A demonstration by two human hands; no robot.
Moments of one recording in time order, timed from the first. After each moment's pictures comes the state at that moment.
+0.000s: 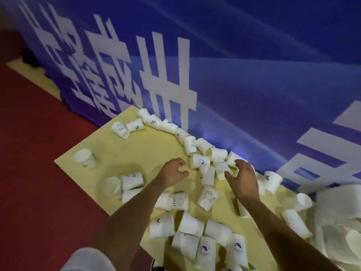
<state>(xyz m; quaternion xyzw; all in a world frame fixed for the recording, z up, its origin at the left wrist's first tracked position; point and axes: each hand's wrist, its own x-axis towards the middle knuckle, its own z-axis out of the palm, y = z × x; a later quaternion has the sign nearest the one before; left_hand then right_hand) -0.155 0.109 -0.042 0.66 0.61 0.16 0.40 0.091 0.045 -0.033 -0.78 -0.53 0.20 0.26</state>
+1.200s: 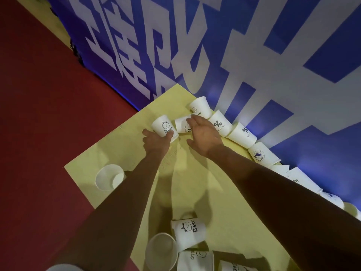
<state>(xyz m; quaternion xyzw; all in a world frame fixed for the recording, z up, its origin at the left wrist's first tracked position) -0.420 0.383 -0.175 0.29 0.81 0.31 0.40 -0.263 0.406 -0.127 -0.55 -0.82 0.12 -0.04</state>
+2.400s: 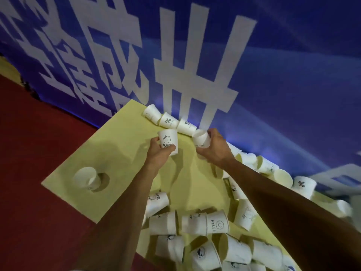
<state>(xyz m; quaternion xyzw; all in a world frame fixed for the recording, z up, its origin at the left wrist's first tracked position) -0.302 0.271 -0.070 0.42 0.63 0.32 0.57 -0.096 0.248 -0.032 -0.75 -0.57 0.27 0.21</state>
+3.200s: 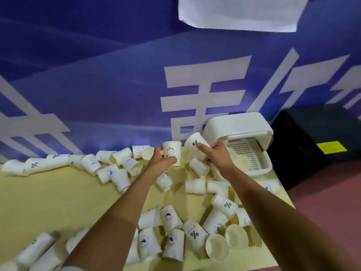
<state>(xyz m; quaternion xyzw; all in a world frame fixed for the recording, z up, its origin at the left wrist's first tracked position) 0.101 0.023 -0.002 0.64 0.44 0.08 0.62 0.272 -0.119 0.003 -0.78 -0.16 0.28 0.53</state>
